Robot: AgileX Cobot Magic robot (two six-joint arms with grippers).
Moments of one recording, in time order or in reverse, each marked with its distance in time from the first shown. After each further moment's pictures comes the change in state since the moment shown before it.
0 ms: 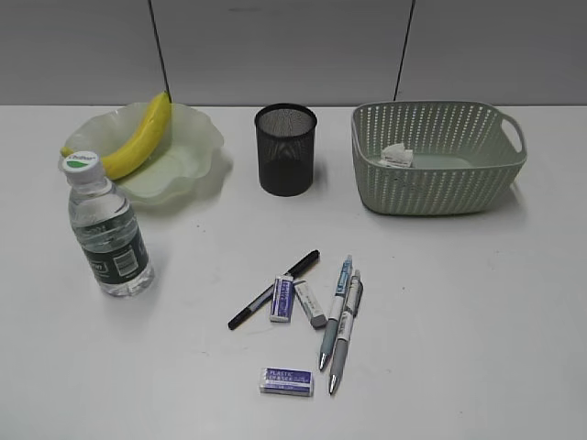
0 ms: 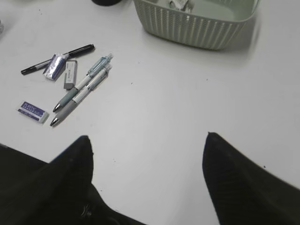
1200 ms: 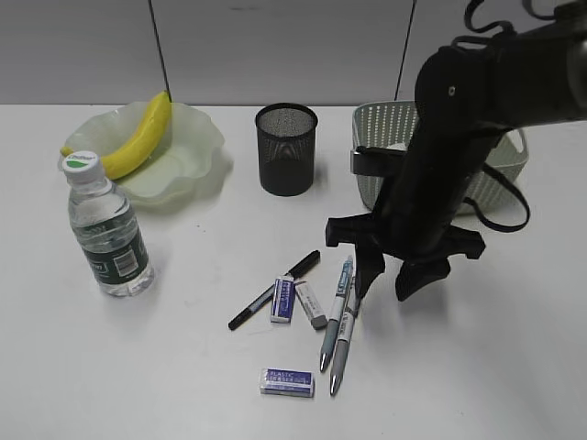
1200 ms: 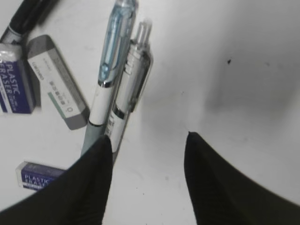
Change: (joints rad) left arm 0.000 0.000 0.000 0.038 0.000 -0.001; right arm 0.239 1.439 -0.550 0.106 -0.051 0.479
